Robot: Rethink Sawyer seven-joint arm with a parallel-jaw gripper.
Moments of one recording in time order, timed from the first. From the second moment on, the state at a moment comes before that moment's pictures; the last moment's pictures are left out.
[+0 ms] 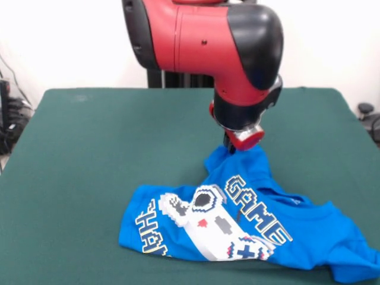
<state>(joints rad) -0.12 -0.36 -0.01 1.40 -0.07 0.90 2.73</state>
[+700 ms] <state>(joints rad) -0.03 -0.33 -0.09 1.38 -0.09 0.90 2.73</state>
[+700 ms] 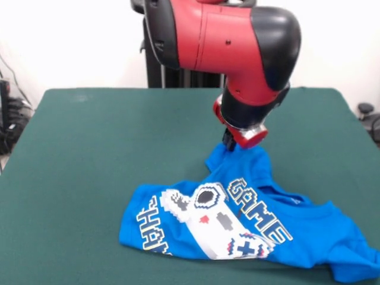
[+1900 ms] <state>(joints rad) -0.12 -0.49 -0.15 1.56 -0.15 0.90 2.73</state>
